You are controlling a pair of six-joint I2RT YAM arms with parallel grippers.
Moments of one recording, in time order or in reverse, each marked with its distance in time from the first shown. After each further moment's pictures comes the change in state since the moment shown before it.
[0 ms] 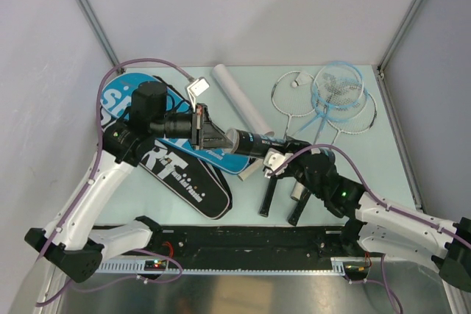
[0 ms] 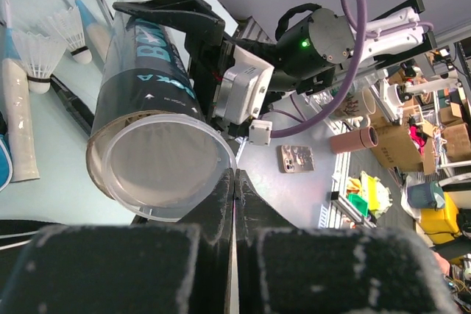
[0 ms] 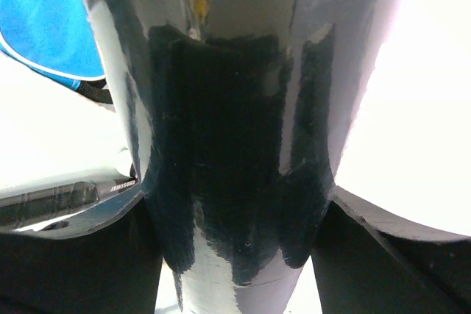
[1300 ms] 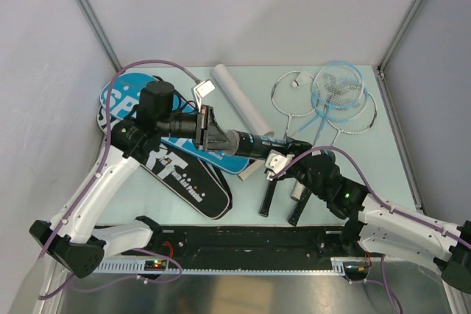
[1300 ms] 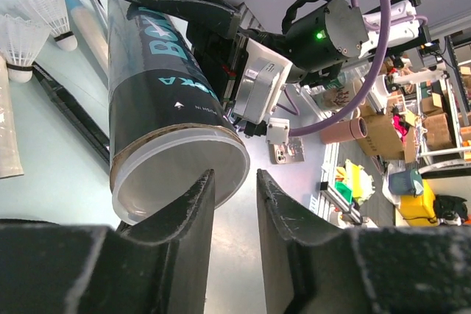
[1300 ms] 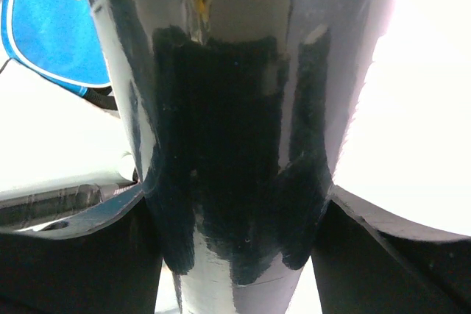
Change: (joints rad) left arm -0.002 0.037 -0.030 0.021 0.044 -0.007; right arm 0.012 -0.038 0.000 -0.013 -0.026 -0.006
